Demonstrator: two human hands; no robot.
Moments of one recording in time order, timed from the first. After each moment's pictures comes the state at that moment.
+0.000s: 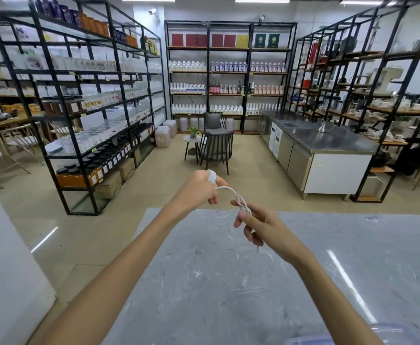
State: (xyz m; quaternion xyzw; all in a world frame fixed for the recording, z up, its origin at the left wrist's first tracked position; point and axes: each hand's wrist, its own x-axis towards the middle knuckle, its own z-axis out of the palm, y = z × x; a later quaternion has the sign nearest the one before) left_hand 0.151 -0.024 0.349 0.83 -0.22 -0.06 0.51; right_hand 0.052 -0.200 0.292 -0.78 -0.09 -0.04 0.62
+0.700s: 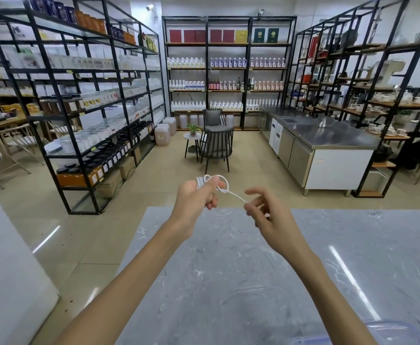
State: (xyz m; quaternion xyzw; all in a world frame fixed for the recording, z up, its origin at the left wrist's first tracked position) left_hand 0.125 -0.020 0.325 0.69 -0.16 0.00 0.70; right_hand 0.051 -0.198 0.296 -0.85 -0.07 -0.25 0.47
